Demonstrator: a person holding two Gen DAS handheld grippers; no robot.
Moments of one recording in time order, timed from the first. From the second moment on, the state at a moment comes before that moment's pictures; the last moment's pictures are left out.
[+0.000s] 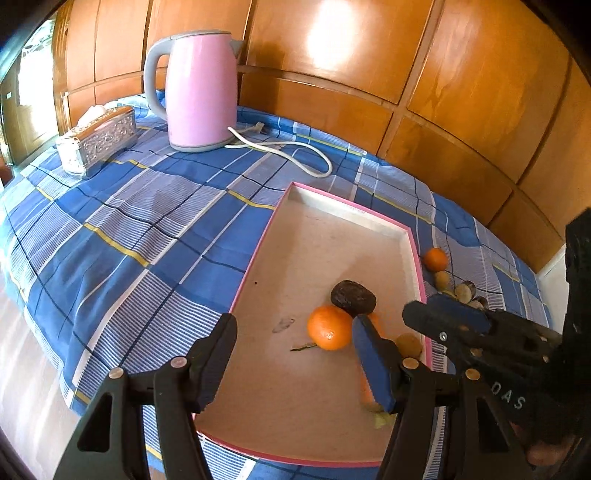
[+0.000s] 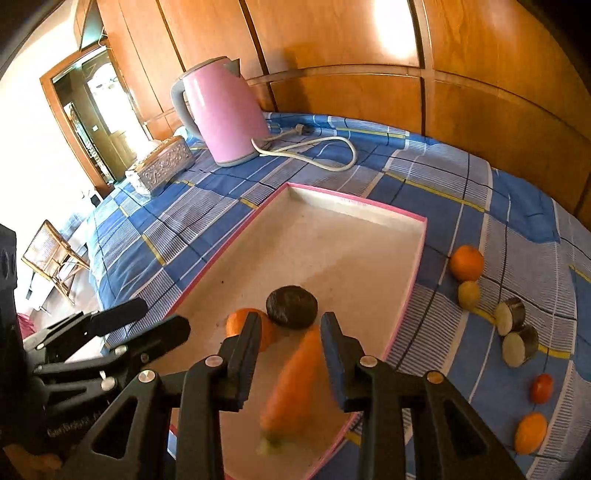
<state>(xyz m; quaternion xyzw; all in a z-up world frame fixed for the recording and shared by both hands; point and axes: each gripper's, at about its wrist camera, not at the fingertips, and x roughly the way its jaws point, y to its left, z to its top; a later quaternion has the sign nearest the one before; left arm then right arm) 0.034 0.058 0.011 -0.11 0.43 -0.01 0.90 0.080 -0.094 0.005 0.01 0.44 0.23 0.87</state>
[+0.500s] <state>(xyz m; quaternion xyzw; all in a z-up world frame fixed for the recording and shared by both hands) 0.030 0.043 0.014 -0.08 0.42 -0.01 0.90 0.045 -0.126 0.013 -0.04 0.39 0.17 0.90</state>
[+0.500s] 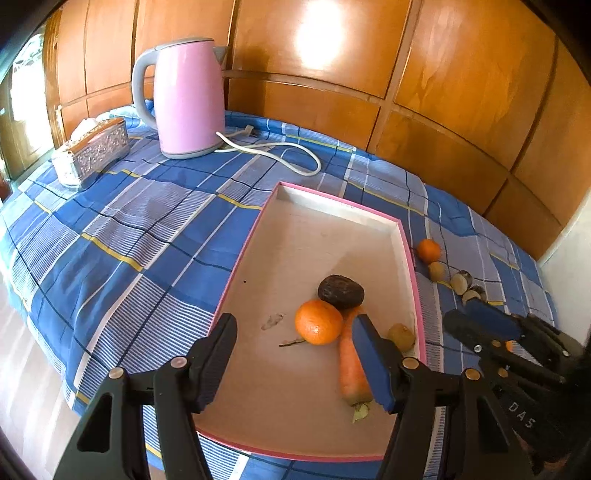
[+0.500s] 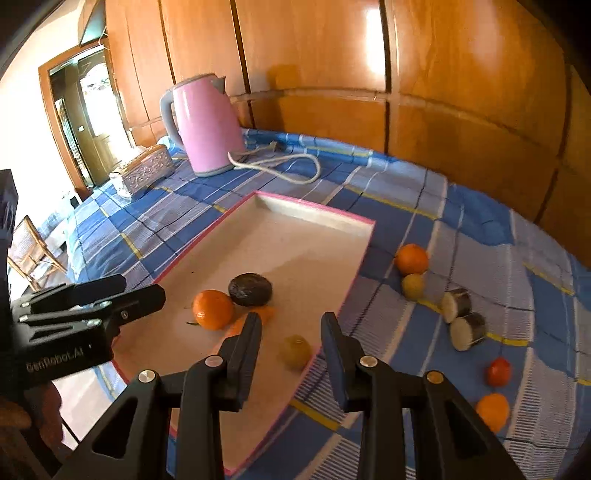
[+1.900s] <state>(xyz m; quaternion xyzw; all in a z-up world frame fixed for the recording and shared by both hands) 0.021 -0.025 0.010 0.00 0.43 -0.11 0.90 0.011 -0.269 0.002 0.05 0.41 0.02 0.91</state>
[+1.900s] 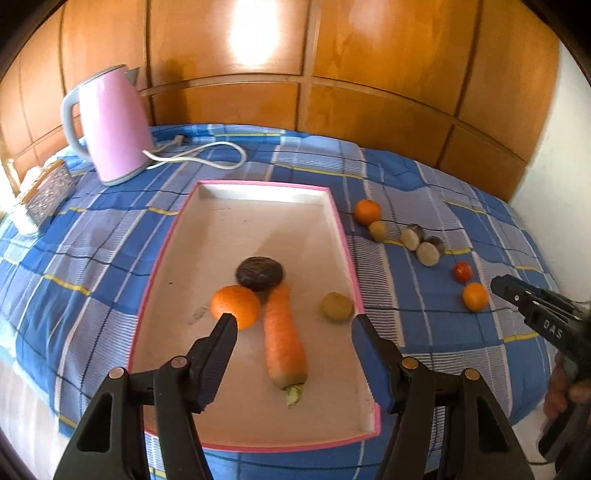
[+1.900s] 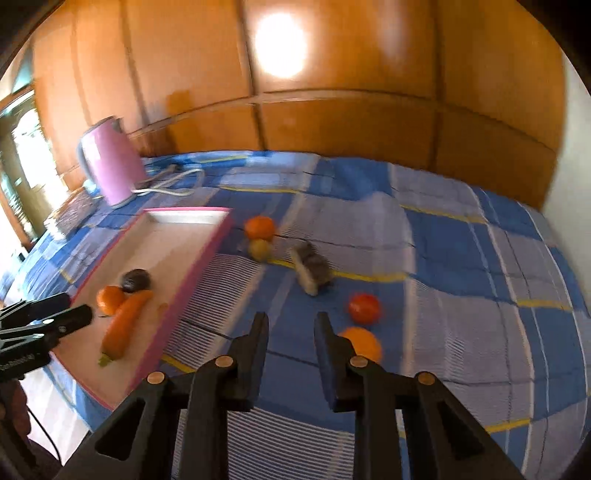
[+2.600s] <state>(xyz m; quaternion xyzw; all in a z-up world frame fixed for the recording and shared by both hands) 0.040 -0.066 0.002 0.00 0.46 -0.18 0.87 0.017 -0.312 -0.038 0.13 0.45 0.01 0.88</state>
